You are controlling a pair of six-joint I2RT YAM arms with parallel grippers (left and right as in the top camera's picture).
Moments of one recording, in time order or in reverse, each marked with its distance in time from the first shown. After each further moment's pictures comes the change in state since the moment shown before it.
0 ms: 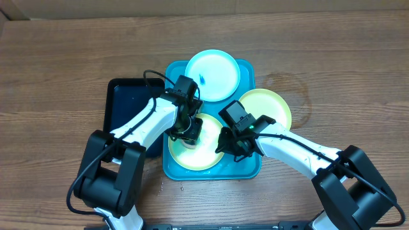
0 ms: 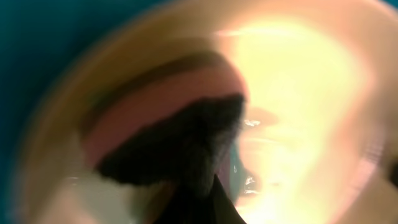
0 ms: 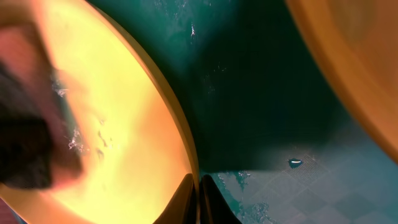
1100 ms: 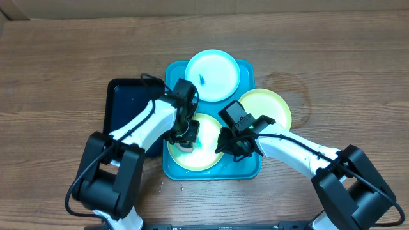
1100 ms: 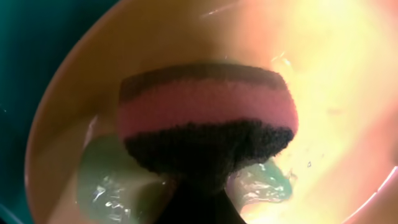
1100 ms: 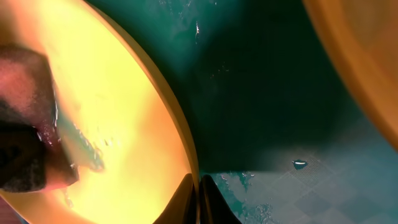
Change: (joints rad) left arm 0.005 -0.021 -0.045 0.000 -0.084 -0.111; right arm 0.000 0.003 0.000 0.005 -0.003 -0.003
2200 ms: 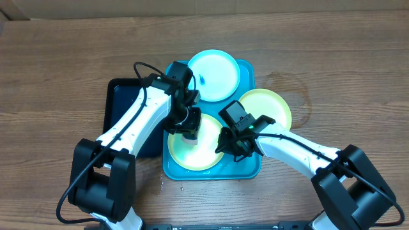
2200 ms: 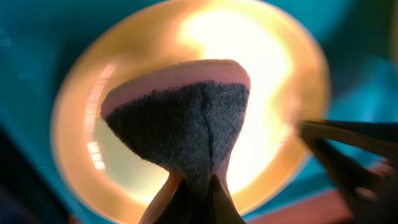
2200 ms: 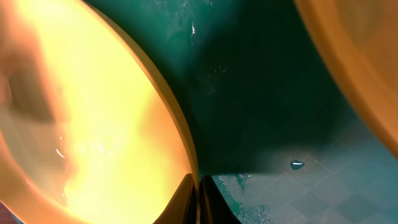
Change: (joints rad) left arm 0.034 -0.024 0.205 -0.251 0.109 -0.009; right arm 0.000 0.002 0.000 -0.003 0.003 0.000
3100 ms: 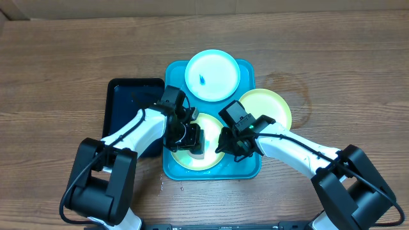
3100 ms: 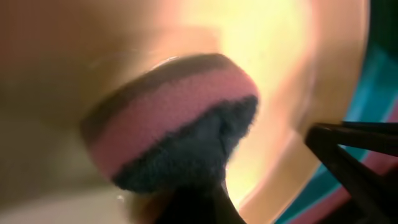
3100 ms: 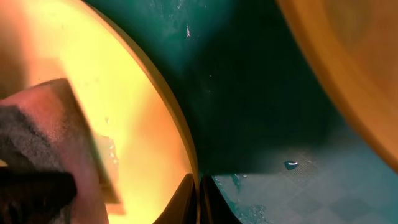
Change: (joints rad) left arm 0.024 -0.027 -0.311 0.341 0.263 -0.077; right arm -0.001 0.000 0.000 -0.003 0.007 0.000
